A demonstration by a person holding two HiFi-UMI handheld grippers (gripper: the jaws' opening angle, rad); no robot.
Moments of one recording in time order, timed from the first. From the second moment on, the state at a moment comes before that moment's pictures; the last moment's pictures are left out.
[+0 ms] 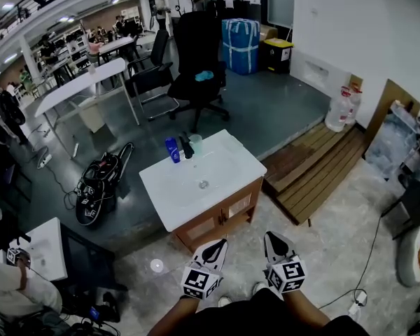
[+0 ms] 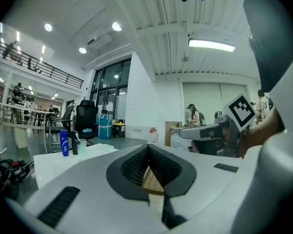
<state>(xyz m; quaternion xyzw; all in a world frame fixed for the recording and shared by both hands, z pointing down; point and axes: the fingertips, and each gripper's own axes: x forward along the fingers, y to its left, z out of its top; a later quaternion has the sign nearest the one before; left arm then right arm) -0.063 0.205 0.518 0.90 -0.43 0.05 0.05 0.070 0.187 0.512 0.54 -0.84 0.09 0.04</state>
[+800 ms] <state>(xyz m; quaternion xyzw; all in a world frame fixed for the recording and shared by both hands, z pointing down) -0.028 0.063 0.543 0.89 -0.45 0.08 0.08 0.101 0.033 0.519 0.50 -0.86 0.08 0.05</state>
